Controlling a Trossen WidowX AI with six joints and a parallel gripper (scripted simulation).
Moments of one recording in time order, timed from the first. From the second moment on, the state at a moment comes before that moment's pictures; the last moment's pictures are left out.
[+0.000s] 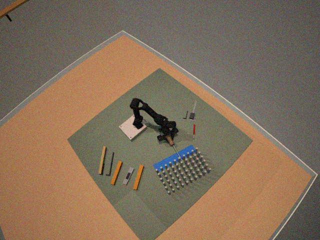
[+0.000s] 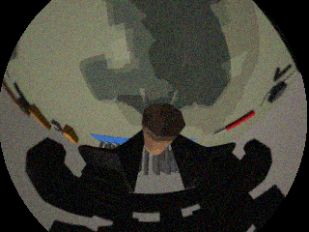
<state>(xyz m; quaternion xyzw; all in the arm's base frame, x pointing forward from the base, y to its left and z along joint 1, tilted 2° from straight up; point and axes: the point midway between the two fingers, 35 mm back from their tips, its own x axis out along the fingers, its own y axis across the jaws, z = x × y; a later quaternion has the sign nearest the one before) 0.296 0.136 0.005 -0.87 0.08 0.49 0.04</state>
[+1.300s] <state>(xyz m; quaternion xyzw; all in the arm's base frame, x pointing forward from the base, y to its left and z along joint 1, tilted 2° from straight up) 0.330 0.130 0.005 -0.87 0.08 0.48 0.04</state>
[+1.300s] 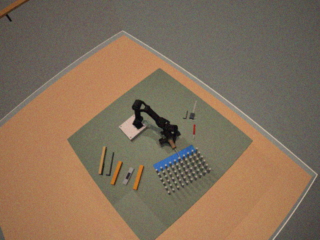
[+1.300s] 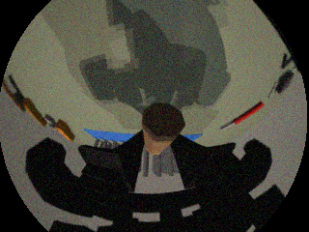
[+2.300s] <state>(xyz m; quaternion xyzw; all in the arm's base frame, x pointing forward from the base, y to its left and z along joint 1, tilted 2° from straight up) 0.354 0.126 0.005 -0.87 0.08 0.48 0.04</state>
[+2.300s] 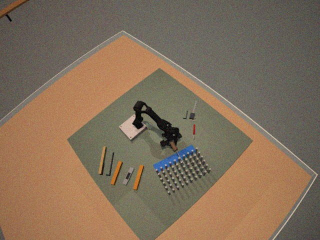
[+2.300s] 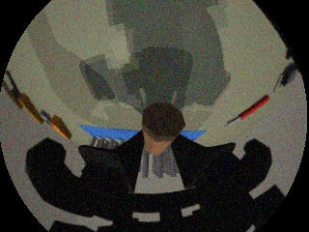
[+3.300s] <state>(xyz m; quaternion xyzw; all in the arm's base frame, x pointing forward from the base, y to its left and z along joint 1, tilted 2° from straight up) 0.368 0.130 0.005 -0.87 0.07 0.48 0.04</state>
